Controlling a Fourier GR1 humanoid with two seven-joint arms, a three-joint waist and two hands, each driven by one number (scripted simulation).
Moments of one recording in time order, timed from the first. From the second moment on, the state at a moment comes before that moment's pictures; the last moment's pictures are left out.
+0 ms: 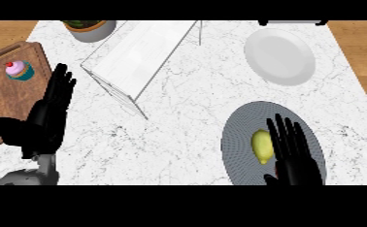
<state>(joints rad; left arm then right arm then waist) -0.06 0.29 -0.07 -1.67 0.13 0.29 0.12 0.29 -0.13 0.30 -1.75 1.45 -0.36 0.19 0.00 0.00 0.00</state>
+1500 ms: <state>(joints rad) -0.07 0.21 -0.02 -1.68 0.05 0.22 0.15 -0.01 -0.11 0.28 -1.38 1.50 -0.39 0.05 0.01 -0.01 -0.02</state>
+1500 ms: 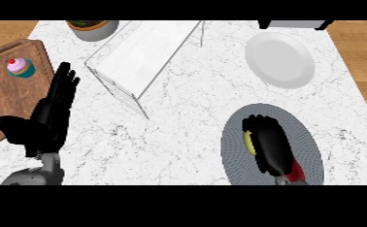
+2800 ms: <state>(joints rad) -0.06 0.21 0.00 -1.68 0.05 0.20 0.15 -0.49 0.00 0.18 -1.71 0.67 0.62 0.02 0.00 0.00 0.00</state>
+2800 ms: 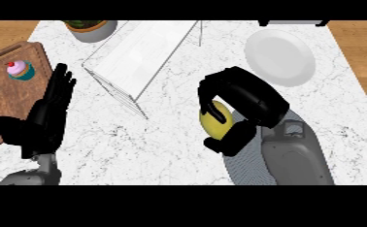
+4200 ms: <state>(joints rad) -0.11 0.17 0.02 -1.65 0.01 0.17 0.14 -1.13 0.00 0.07 -0.78 0.51 0.02 -0.09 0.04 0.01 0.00</state>
